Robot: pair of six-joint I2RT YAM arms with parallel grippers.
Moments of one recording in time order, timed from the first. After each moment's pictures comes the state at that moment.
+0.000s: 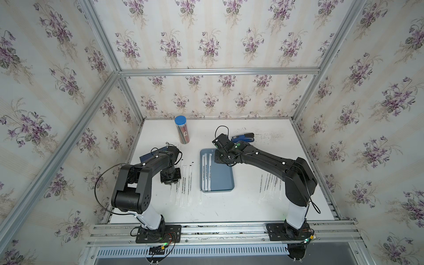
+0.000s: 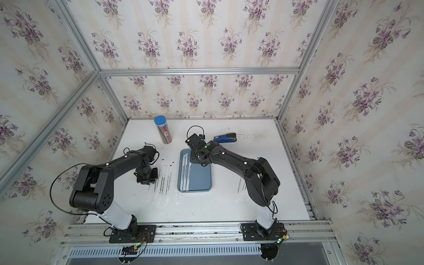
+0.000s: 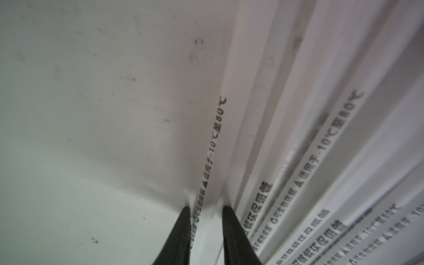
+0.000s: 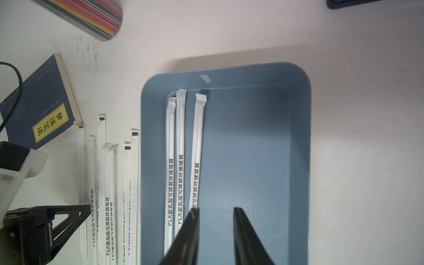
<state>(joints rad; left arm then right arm) -0.11 1.67 0.91 -0.88 -0.03 -0.40 0.84 1.87 1.50 -0.70 0.13 0.78</state>
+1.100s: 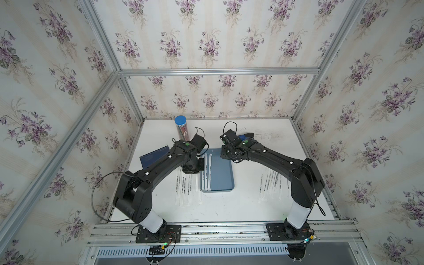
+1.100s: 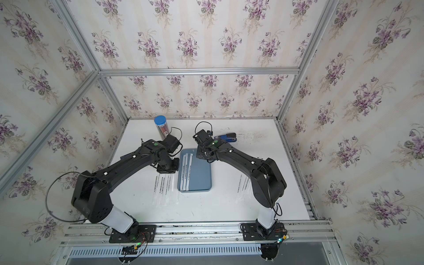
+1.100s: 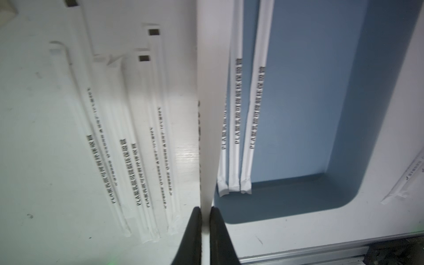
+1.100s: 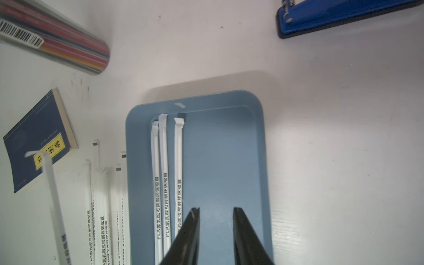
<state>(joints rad) -0.57 1.66 1.33 -1.08 0.04 -0.58 0.74 1.79 1.44 -0.69 0.14 0.78</state>
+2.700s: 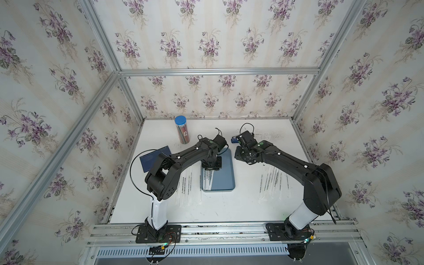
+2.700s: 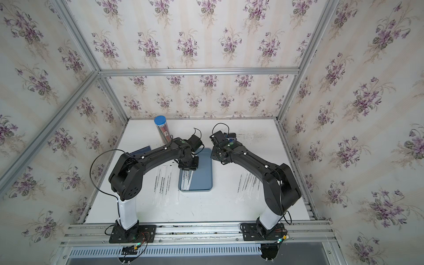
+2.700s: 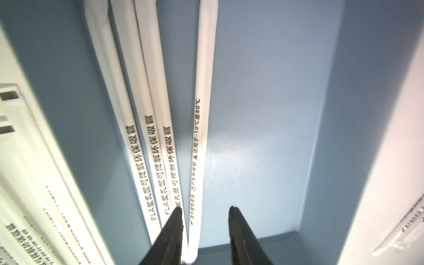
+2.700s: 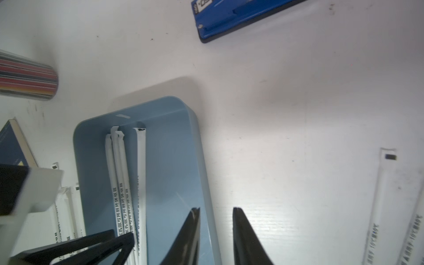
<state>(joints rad) -0.66 1.94 1.52 -0.99 0.03 -0.64 0.61 1.63 1.22 -0.67 0.13 0.77</state>
